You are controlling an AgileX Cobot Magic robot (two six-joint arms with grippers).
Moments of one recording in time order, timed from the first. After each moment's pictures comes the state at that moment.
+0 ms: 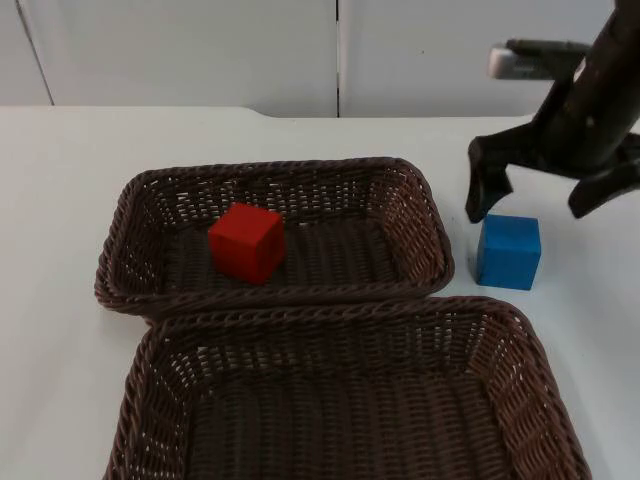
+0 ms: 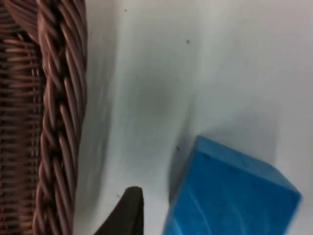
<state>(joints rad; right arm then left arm) 0.33 2.13 -1.51 0.11 0.71 0.04 -0.39 0.69 -0.59 0.11 0.67 -0.21</state>
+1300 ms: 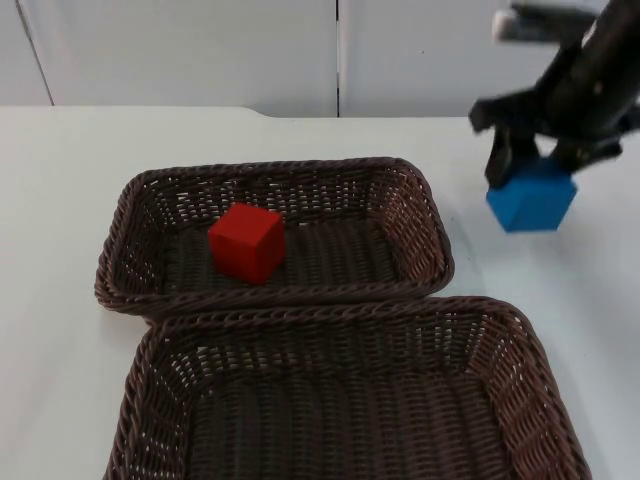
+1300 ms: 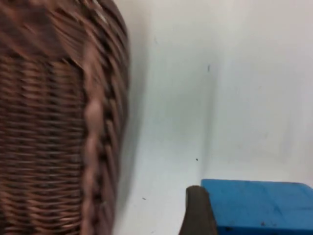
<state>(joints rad) 0.33 2.04 -1.51 0.16 0.72 0.00 -0.39 0.69 -0.59 0.11 0.67 -0.21</state>
